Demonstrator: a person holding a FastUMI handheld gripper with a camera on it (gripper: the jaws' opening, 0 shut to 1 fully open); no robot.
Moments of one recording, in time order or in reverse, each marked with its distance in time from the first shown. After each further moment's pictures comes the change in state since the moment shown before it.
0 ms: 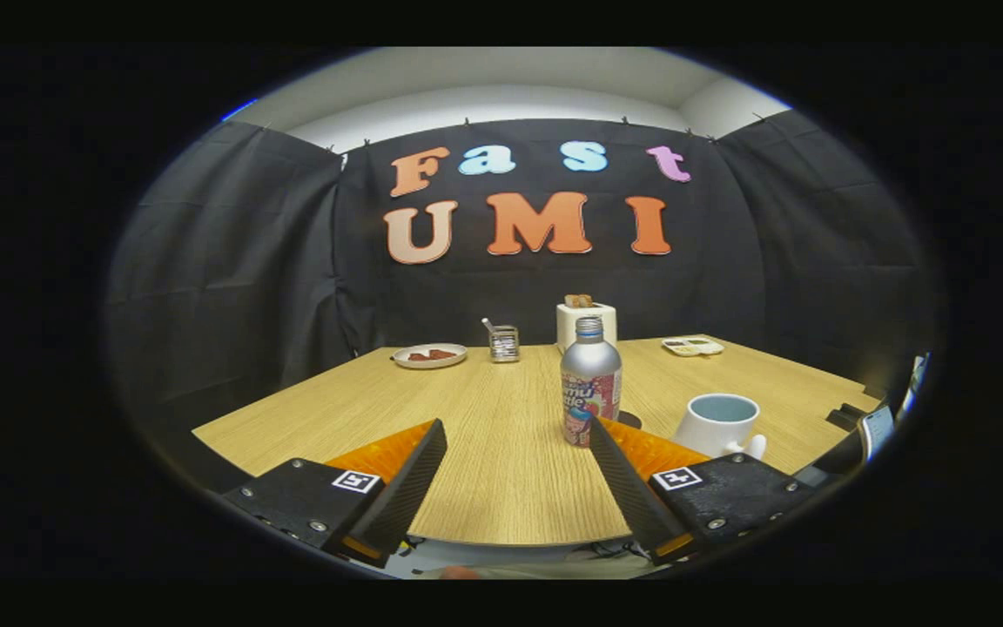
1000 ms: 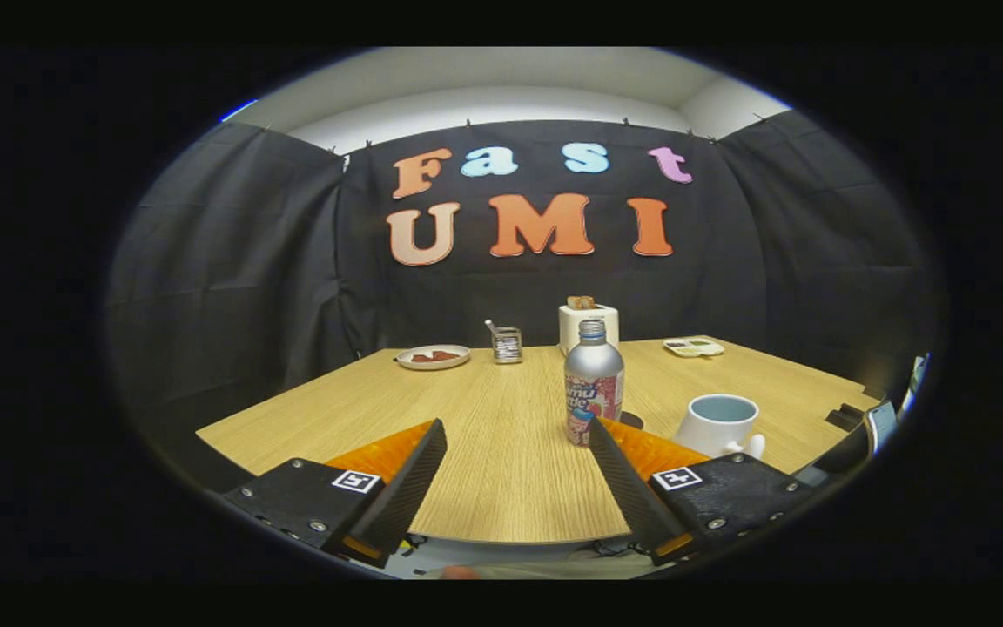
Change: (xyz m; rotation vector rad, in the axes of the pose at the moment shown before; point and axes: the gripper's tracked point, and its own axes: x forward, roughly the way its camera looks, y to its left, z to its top) arm -0.004 0.003 0.004 -0.006 -0.005 0.004
